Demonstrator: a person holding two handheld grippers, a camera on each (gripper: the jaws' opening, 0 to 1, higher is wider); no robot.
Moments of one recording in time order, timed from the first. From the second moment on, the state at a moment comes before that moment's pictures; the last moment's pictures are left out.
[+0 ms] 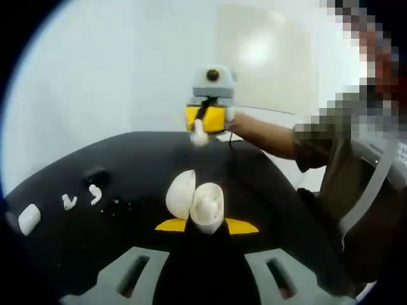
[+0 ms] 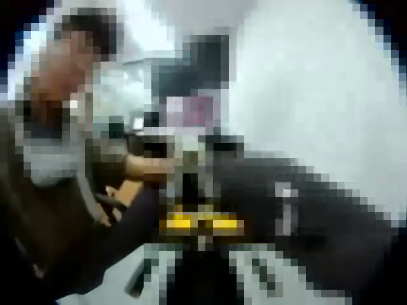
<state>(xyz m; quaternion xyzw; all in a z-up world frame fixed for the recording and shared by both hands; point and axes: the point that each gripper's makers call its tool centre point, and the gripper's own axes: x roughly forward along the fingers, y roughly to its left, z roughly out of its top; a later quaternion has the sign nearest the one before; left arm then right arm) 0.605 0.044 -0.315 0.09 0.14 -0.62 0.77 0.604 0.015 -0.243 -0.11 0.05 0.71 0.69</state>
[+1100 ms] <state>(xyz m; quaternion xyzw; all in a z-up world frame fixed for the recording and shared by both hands) 0.608 0.047 -0.318 0.10 0.13 -0.61 0.77 0.604 0.028 -0.278 -0.19 0.05 0.70 0.68</state>
